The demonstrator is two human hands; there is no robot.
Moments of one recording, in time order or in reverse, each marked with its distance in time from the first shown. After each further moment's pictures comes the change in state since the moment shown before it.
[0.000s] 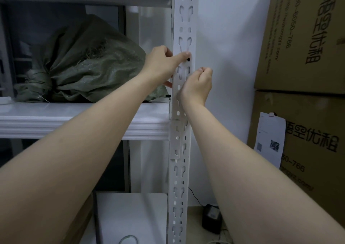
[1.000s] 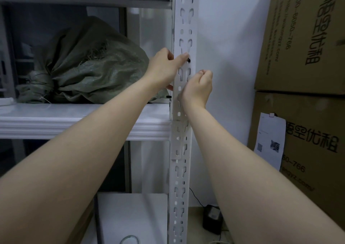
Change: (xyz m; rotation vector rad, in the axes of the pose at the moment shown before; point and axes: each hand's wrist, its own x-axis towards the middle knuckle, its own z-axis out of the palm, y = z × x) left_hand 0.003 -0.006 0.004 0.035 -0.013 0.003; right_hand -0.003 0.001 -0.001 0.010 -0.002 0.019
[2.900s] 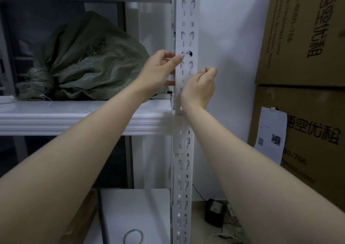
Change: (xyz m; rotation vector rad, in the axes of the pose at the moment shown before) left_hand -0.023 -0.023 -0.015 -0.329 -0.178 -0.006; right_hand -0.014 0.007 0.000 -0.116 0.113 -0.061
